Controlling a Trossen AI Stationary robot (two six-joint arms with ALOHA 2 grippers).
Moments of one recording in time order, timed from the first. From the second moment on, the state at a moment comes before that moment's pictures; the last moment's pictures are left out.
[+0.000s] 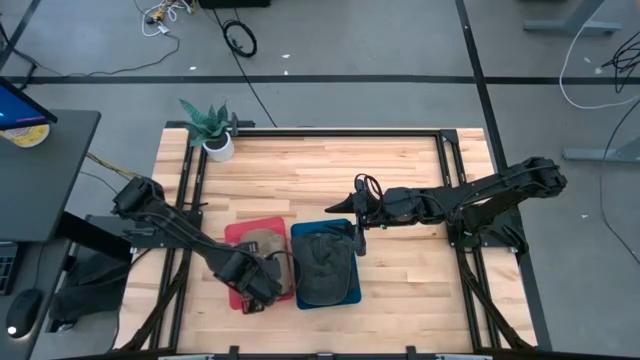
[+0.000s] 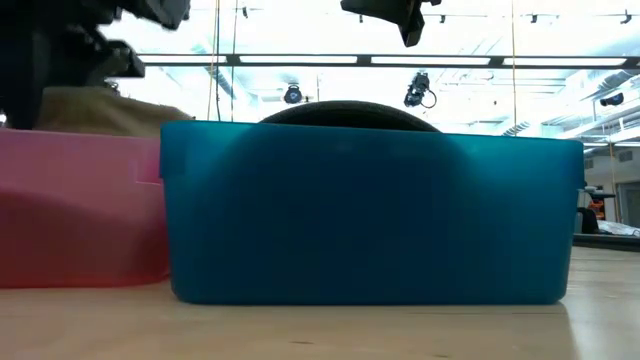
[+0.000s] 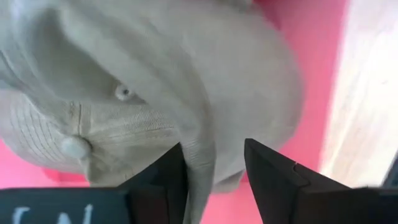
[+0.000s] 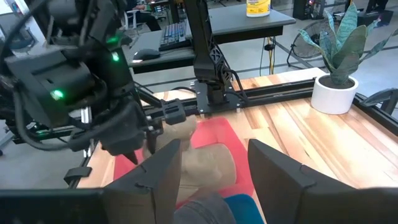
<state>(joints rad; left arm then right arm) -0.59 1.70 1.27 -1.03 -0.07 -0.75 0.20 1.37 0.97 0.18 0.20 0.20</state>
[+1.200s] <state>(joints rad) -0.49 1.69 1.24 -0.97 -0.47 -0.67 0.20 1.37 0.97 0.18 0.20 0.20</state>
